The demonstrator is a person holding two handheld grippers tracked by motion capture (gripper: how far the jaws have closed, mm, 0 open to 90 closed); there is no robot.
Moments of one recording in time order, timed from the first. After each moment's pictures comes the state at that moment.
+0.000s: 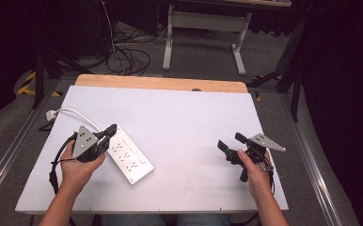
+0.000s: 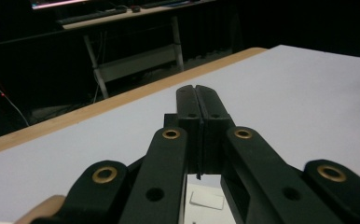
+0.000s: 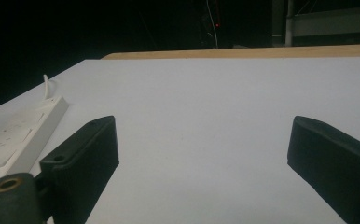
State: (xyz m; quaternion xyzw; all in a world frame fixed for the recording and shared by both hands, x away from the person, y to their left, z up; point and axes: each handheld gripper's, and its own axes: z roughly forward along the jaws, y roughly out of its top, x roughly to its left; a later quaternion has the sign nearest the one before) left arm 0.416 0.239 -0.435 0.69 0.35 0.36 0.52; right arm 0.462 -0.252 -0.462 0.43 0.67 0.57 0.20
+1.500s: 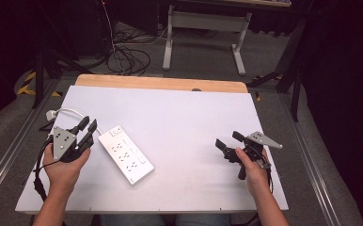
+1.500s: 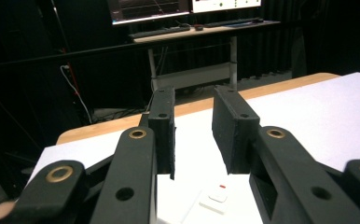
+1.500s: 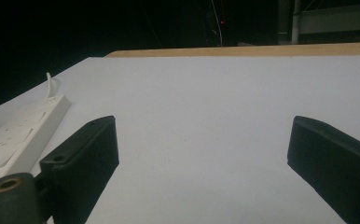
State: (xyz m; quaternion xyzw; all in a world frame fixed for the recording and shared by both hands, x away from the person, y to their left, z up) left arm 0.405 0.272 -0.431 0.61 0.42 0.44 0.51; right arm 0.470 -0.248 -0.464 0.43 0.68 0.57 0.19
